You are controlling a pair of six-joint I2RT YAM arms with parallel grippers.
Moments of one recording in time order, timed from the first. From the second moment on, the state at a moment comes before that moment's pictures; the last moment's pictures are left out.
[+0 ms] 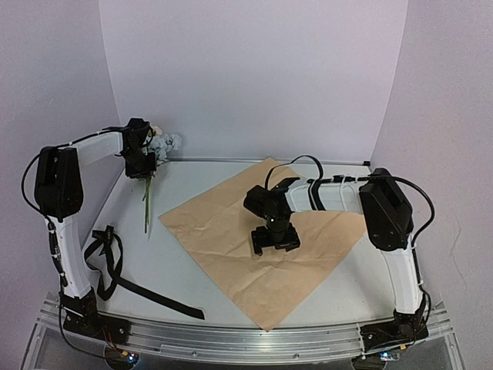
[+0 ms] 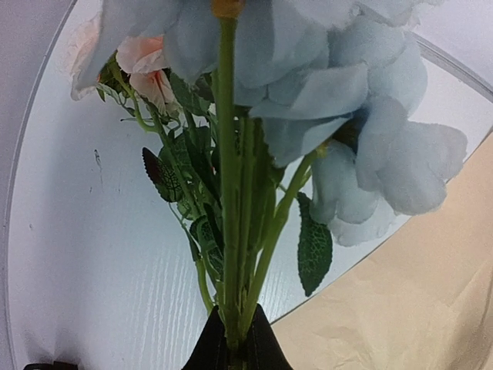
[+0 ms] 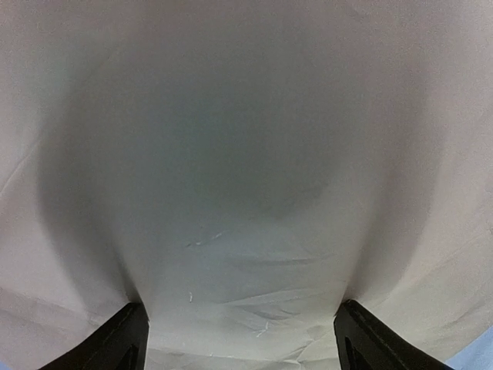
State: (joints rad) left arm -0.19 2.02 1.74 -0.76 -0.06 -0.36; right arm 0.87 2.22 1.69 -0.96 0.10 0.69
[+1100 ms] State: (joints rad) left arm -0.42 1.95 1.63 -0.63 0.24 -0.58; right arm 0.80 1.86 1.64 -0.80 -0.22 0.79
